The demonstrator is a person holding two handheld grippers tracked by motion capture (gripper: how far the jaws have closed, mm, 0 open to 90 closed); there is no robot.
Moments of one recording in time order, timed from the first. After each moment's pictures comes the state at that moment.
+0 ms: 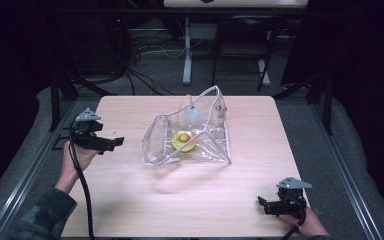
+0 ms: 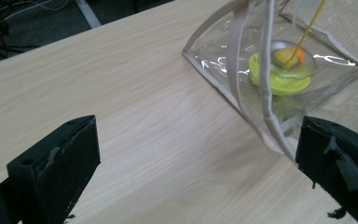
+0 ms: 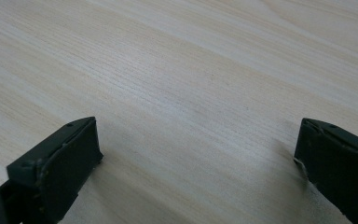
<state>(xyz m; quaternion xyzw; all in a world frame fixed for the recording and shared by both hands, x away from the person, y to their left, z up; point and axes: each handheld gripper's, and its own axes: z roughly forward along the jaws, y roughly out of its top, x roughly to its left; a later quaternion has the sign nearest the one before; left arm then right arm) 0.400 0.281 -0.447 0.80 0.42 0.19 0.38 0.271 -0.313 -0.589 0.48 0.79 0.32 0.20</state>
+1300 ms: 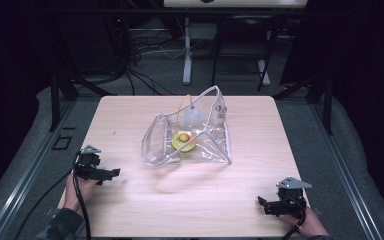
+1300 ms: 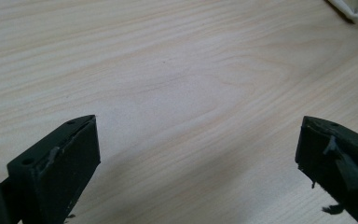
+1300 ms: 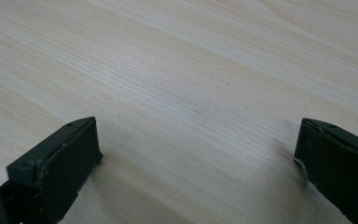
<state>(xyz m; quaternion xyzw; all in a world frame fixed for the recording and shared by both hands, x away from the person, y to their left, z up) 0.377 0.314 -0.565 0.79 0.50 0.12 0.33 0.270 -0.313 -0.590 0.49 0.79 0.33 0.20</state>
